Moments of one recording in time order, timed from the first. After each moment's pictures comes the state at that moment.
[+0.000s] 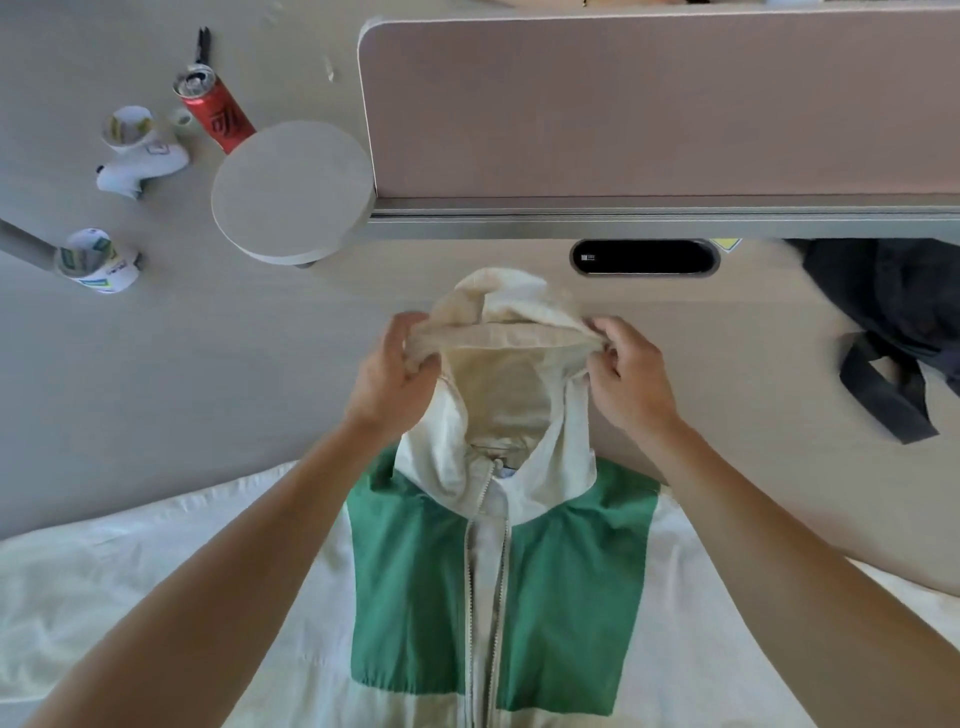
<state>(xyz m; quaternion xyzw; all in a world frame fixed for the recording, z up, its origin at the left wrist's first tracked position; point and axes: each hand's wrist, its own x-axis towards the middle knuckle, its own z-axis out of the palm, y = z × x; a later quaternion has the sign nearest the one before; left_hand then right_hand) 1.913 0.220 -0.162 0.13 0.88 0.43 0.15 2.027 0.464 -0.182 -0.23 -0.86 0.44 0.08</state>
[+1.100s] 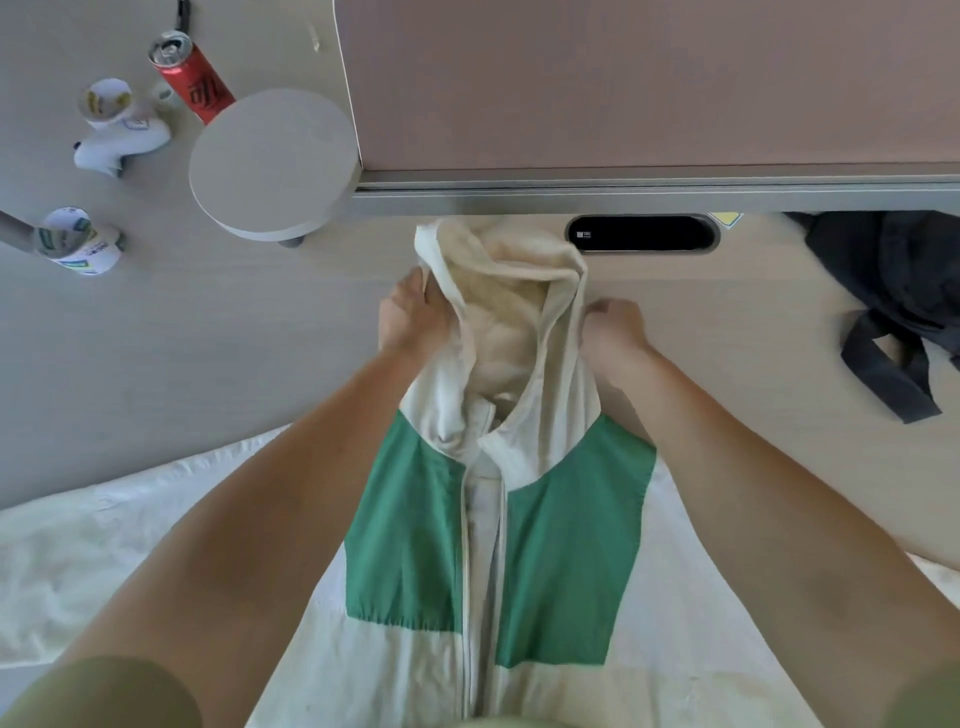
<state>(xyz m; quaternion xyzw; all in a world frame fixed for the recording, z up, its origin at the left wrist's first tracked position) 1.876 0.276 -0.187 0.02 0.92 0.37 0.15 1.978 0.476 -0.200 -0.50 -0.68 0.53 -0.07</state>
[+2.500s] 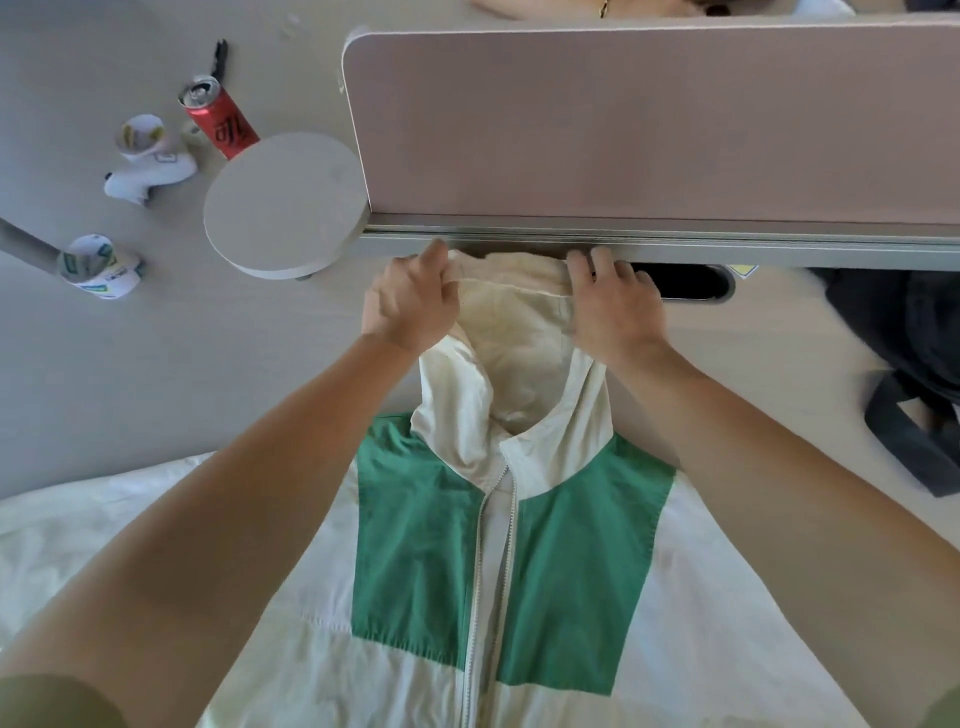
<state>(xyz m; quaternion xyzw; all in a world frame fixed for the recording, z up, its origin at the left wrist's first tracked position) 1.834 0.298 -0.148 0.21 0.96 0.18 0.01 1.924 0.513 -0.191 -0.10 -0.99 -0.05 -0.01</state>
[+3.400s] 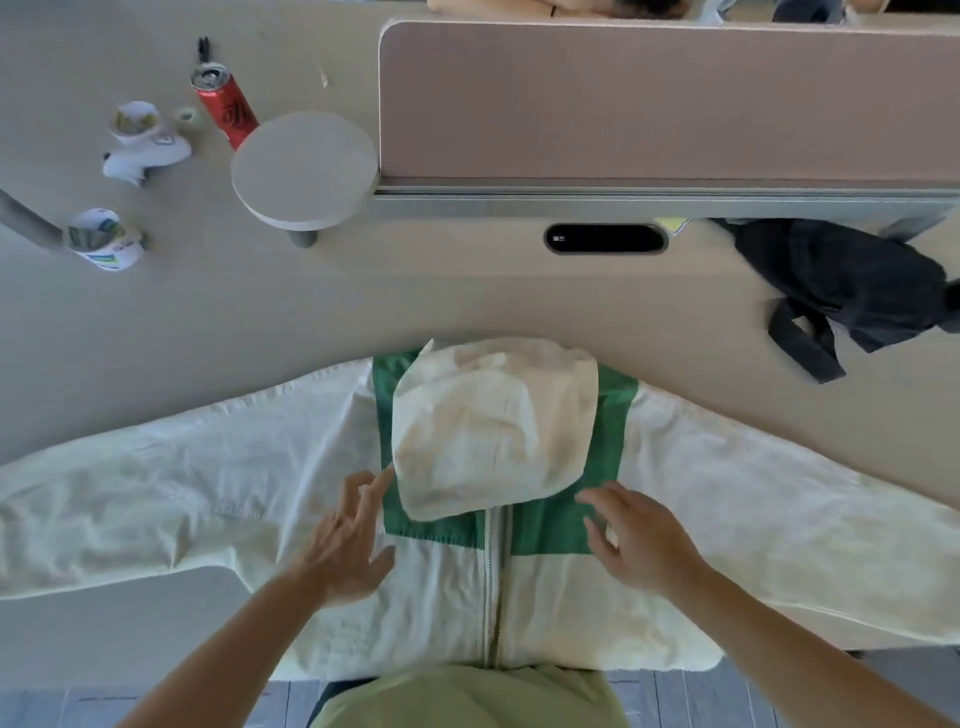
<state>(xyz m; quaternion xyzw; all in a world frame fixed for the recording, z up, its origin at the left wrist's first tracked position) 2.072 0.042 -0.222 0.36 0.88 0.17 0.24 2.248 0.388 -0.193 -0.04 -0.97 0.24 -0.04</state>
